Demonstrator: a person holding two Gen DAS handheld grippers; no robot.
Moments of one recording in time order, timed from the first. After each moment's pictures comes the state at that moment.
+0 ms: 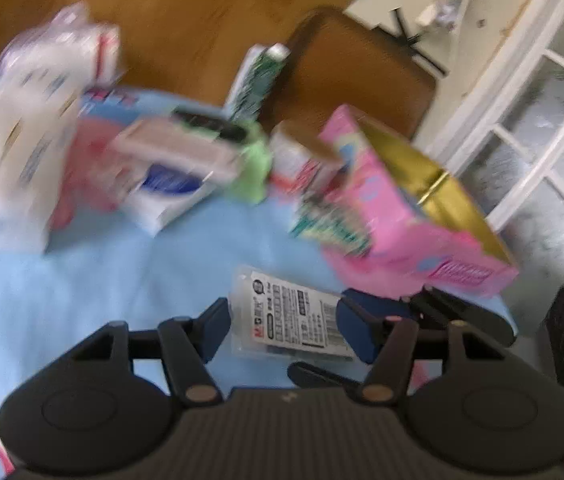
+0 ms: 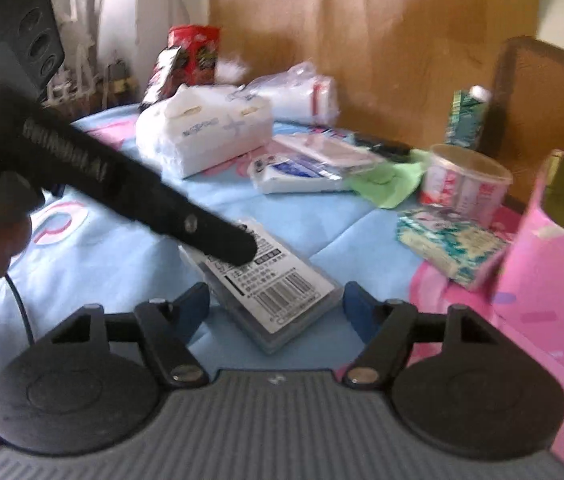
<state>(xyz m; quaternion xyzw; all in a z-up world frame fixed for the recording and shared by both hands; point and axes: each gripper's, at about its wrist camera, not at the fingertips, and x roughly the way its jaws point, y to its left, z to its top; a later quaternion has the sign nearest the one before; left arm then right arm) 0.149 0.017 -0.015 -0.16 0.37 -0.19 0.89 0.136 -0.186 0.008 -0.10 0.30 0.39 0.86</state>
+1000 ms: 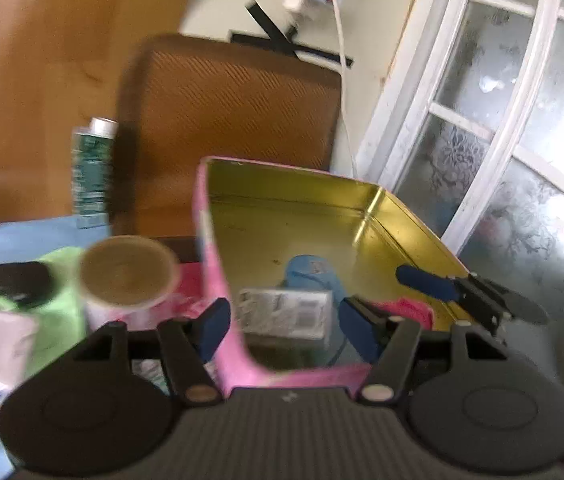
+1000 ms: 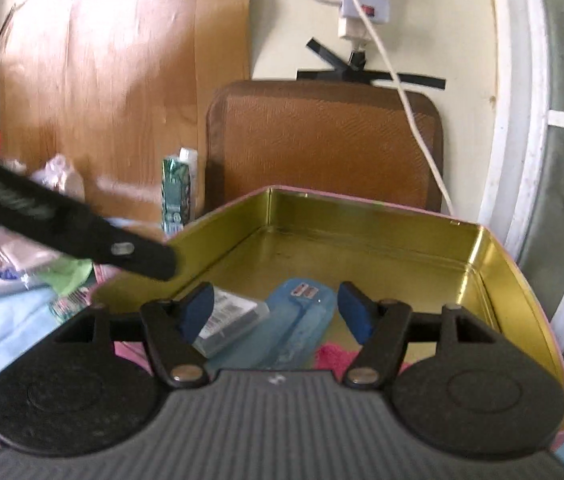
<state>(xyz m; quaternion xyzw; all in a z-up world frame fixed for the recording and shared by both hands) 0.233 -0.125 0.032 -0.06 0.32 -0.25 0.91 0.219 -0.337 0.050 -0.05 0.22 0.14 0.96</state>
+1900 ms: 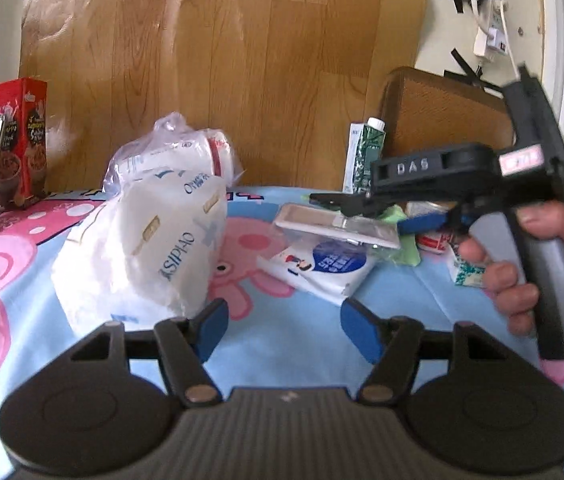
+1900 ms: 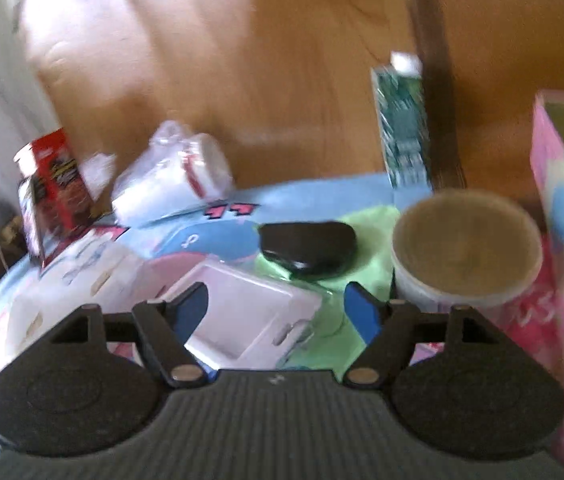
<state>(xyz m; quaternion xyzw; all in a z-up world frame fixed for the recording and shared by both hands) 0.134 0.065 -0.037 -0.04 0.26 -0.03 0.97 0.306 -0.124 0.010 0.09 0.39 0.25 0.88</state>
